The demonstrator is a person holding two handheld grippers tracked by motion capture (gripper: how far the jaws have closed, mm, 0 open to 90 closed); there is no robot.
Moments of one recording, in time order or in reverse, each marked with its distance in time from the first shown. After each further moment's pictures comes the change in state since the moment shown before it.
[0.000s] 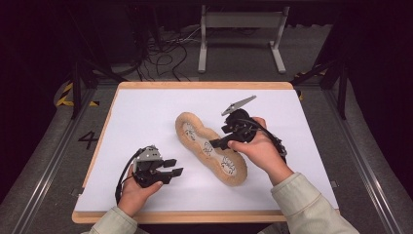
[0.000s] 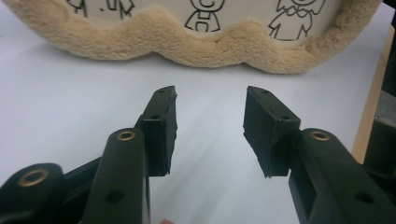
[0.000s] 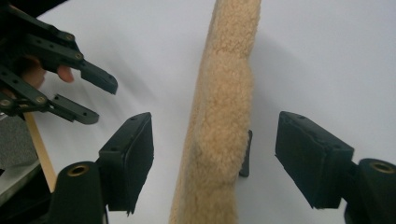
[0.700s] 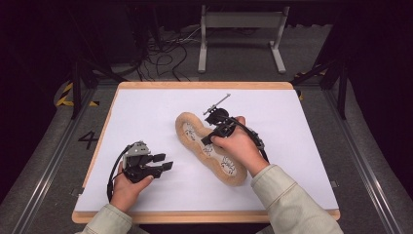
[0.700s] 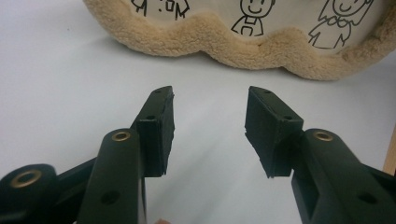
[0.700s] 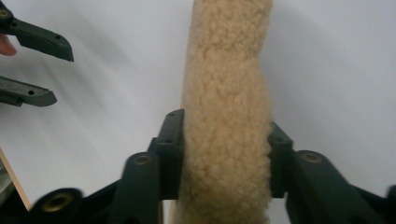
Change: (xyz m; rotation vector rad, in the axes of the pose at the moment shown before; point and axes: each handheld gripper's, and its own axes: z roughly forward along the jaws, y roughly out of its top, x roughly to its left) left arm 0.021 -0.005 -0.012 -0.027 0.049 -0.044; right arm -0.005 0.021 0.054 0.175 -0.025 0.085
